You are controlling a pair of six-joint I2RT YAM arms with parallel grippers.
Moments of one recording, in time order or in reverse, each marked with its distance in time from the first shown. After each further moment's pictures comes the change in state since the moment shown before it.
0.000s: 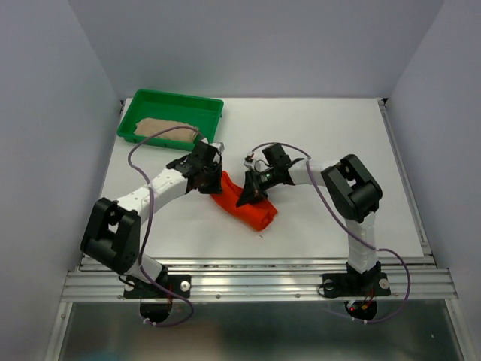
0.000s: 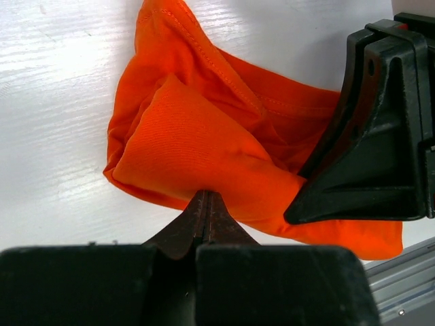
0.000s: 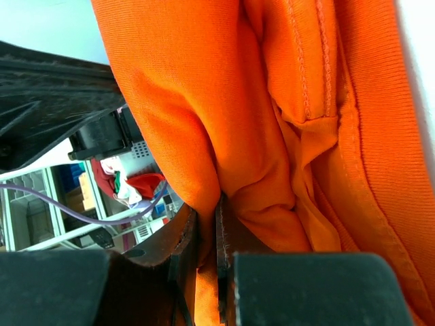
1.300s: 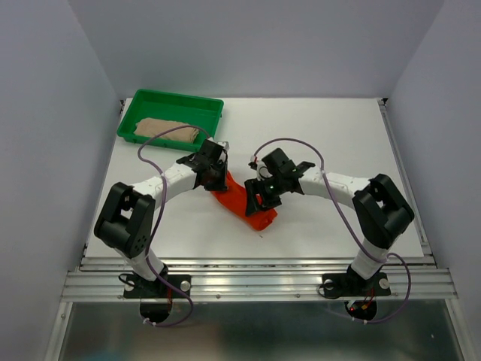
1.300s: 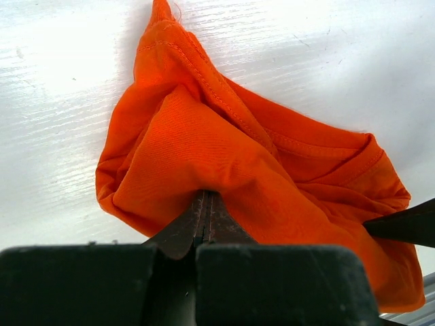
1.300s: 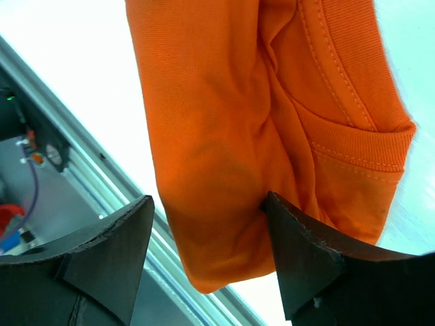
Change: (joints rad) left arm -0.003 0.155 0.040 0.098 -0.008 -0.001; right arm 0.106 -0.329 -0.108 -0.321 0.500 -0.281
